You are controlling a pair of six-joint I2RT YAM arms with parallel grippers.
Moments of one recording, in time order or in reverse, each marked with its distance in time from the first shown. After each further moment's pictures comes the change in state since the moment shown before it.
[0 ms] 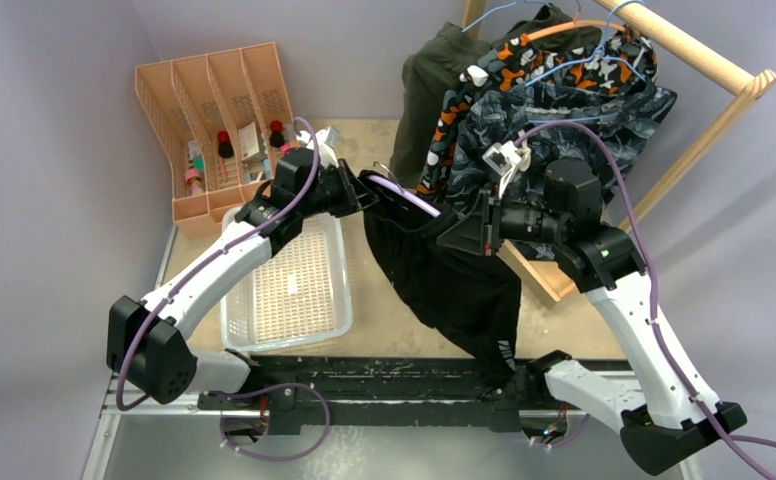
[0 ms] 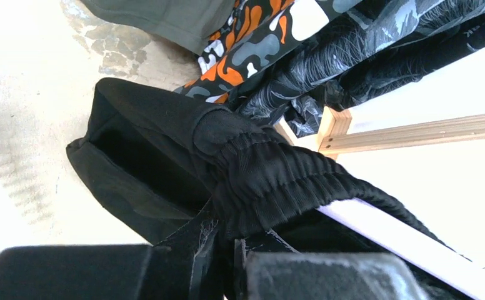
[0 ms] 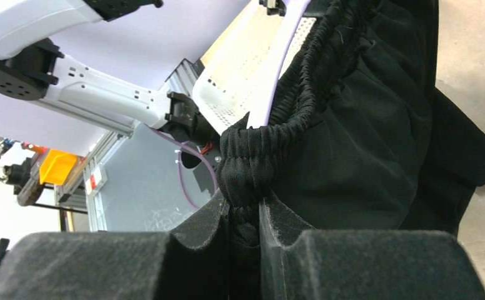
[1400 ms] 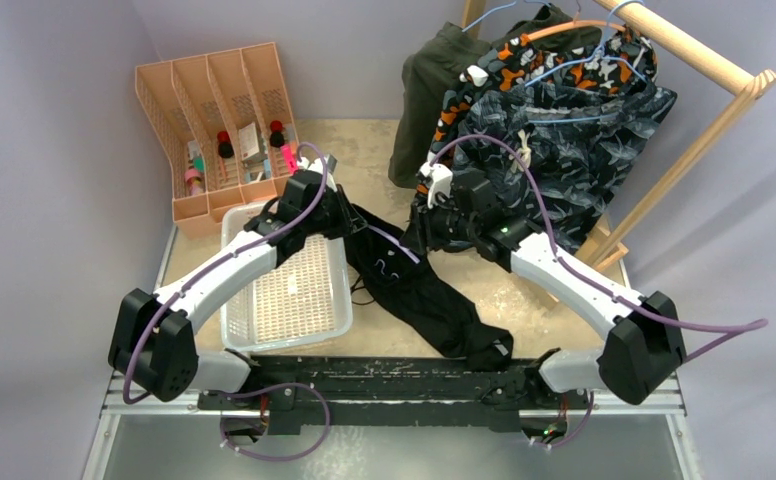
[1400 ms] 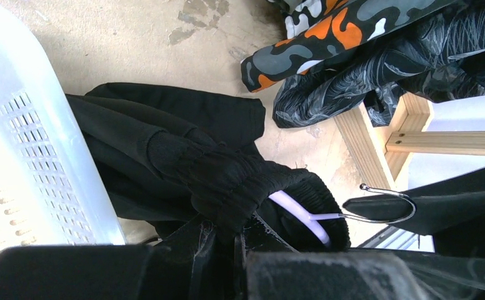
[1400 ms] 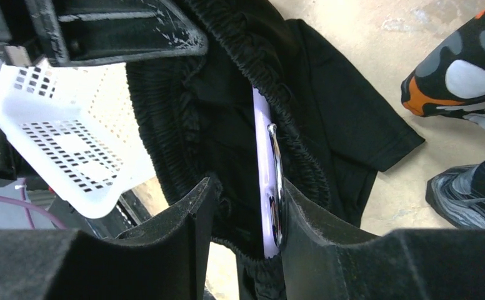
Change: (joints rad) left arm 0.002 0.011 -0.155 -0.003 -0.087 0.019; right arm 0.204 0.341 -0.230 0.354 0.460 -0.122
